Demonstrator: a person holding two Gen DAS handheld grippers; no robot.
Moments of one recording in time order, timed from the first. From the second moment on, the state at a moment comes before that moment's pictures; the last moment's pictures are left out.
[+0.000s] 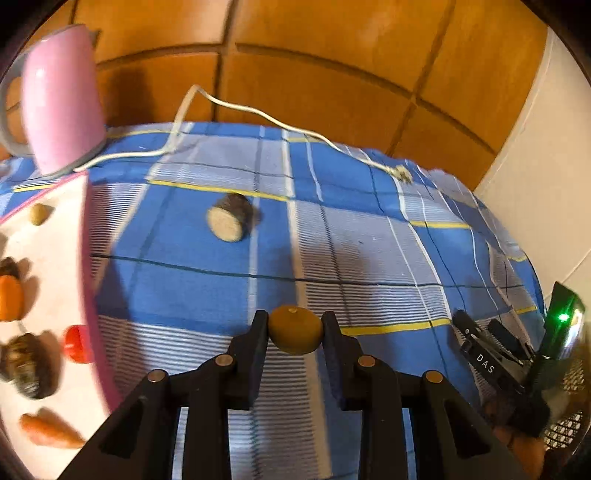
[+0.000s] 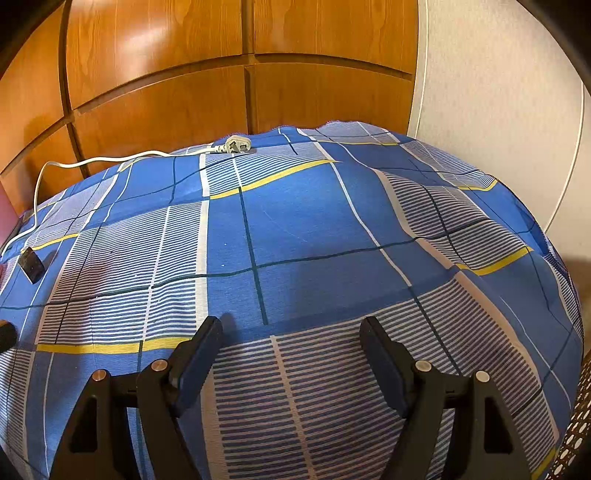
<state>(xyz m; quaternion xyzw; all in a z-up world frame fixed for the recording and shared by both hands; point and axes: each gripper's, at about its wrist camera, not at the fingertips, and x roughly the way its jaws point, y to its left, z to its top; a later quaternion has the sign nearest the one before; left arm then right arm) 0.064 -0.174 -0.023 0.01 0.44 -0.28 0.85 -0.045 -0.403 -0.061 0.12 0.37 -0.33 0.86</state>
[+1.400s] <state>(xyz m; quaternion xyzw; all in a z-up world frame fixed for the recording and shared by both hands) 0.111 0.010 0.000 -0.10 0.39 -0.05 0.91 -0.046 -0.403 -0.060 0.12 0.37 -0.33 0.86</state>
